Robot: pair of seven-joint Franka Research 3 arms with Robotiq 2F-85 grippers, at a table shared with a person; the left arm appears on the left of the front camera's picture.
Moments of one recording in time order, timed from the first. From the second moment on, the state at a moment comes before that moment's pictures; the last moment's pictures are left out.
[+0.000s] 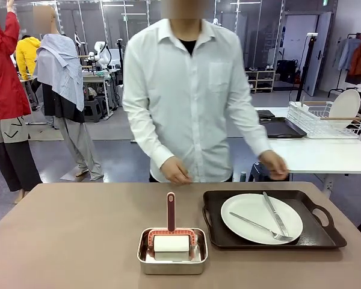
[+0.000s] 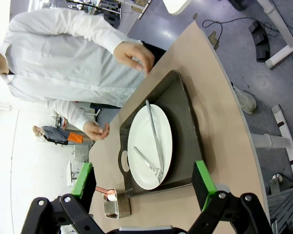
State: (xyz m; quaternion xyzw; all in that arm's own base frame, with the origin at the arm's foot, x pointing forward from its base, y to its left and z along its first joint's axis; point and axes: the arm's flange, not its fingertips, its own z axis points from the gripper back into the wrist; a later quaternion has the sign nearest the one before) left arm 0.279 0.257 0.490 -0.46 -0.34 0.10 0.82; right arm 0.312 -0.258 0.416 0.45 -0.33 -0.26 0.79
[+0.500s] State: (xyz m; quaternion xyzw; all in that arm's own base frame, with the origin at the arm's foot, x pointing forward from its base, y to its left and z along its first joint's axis) left arm 0.279 0.257 0.490 -0.46 -0.34 0.10 0.82; right arm 0.312 -0.258 0.416 0.45 -0.33 -0.26 0.79
